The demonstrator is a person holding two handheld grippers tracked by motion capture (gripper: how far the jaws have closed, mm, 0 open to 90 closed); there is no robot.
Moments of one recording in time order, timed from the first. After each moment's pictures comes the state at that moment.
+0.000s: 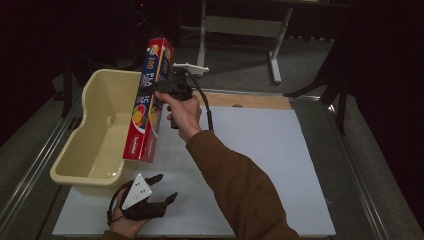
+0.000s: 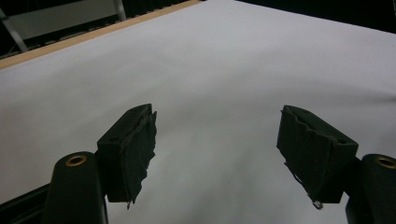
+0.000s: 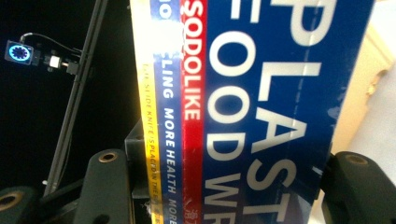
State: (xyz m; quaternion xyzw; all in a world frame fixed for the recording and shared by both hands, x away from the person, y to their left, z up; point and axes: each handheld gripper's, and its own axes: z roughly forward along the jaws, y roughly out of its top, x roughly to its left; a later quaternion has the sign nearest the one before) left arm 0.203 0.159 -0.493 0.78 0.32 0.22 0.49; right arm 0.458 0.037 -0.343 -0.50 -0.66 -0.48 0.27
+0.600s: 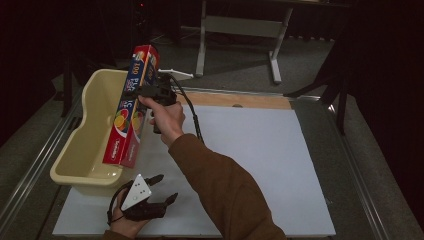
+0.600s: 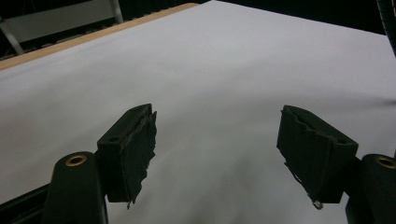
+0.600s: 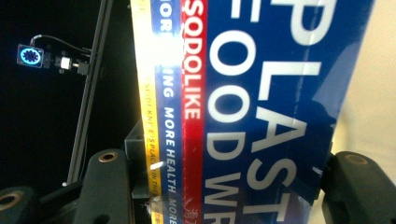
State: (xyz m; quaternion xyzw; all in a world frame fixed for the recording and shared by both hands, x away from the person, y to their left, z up) left arm 0.203 0.159 -0.494 0.78 0.31 0.21 0.50; right arm 0.449 0.077 -0.357 -0.51 -0.65 -0.48 0.31
